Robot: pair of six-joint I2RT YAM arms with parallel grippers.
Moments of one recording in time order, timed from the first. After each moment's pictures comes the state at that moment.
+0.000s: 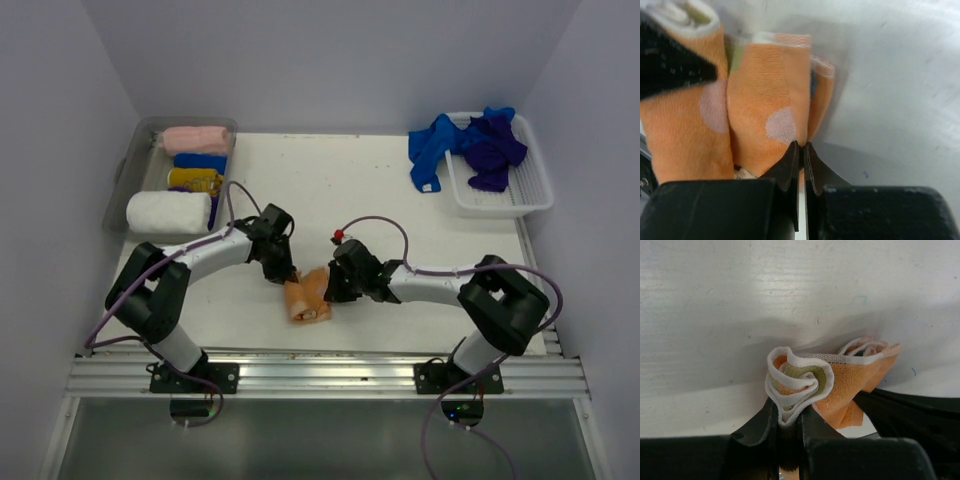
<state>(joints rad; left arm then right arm) -0.57 1.63 0.95 -0.56 0.16 -0.80 0.90 1.59 0.73 -0.04 -0.03 0.75</state>
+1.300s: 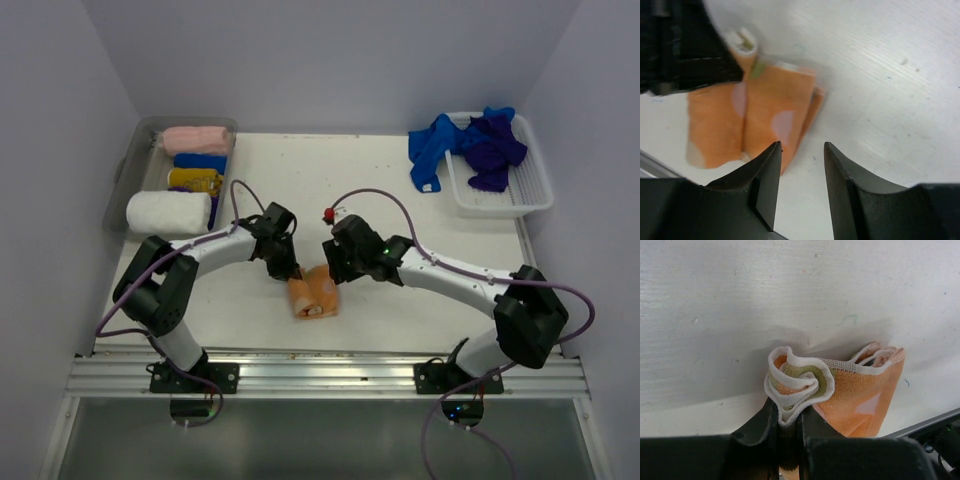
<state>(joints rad) -0.56 1.68 0.97 -0.48 0.19 -0.77 0.84 1.49 0.99 -0.41 0.09 0.40</state>
